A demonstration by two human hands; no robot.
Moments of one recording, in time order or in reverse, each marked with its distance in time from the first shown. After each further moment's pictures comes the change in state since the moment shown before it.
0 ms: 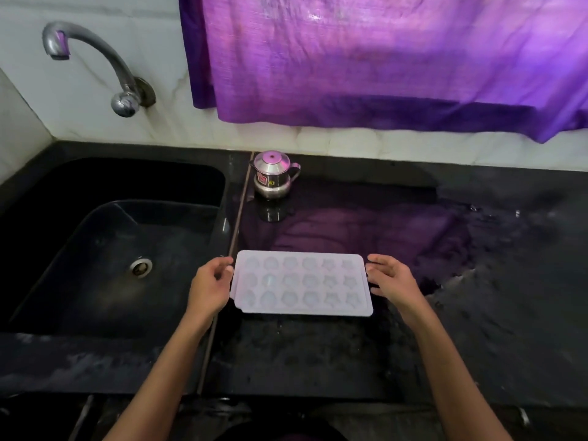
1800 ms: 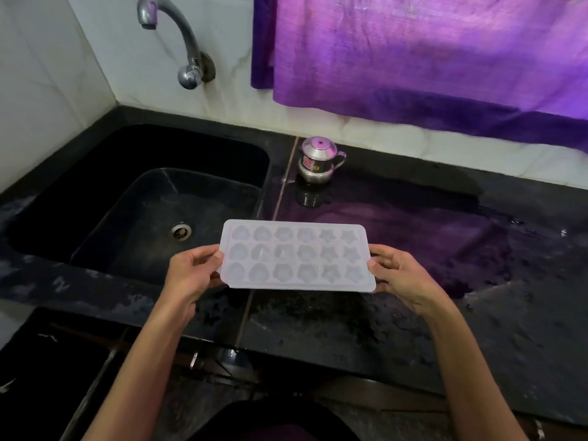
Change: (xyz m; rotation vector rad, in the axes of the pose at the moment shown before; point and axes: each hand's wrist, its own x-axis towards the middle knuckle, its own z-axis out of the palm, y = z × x) left_hand -0.058 0.004 -0.086 -0.376 0.136 -0.218; right_hand -0.050 -0.050 0.043 -0.127 -0.395 -0.034
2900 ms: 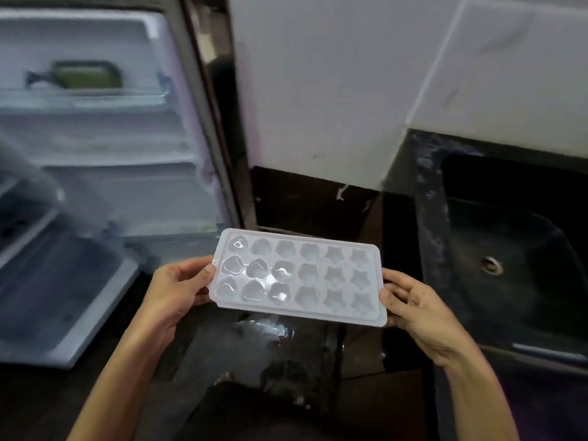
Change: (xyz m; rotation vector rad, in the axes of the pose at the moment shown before) left_hand -0.383 -0.133 -0.030 -0.589 1.405 -0.196; right_hand -0.060 -0.012 0.214 -0.437 -1.488 -0.124
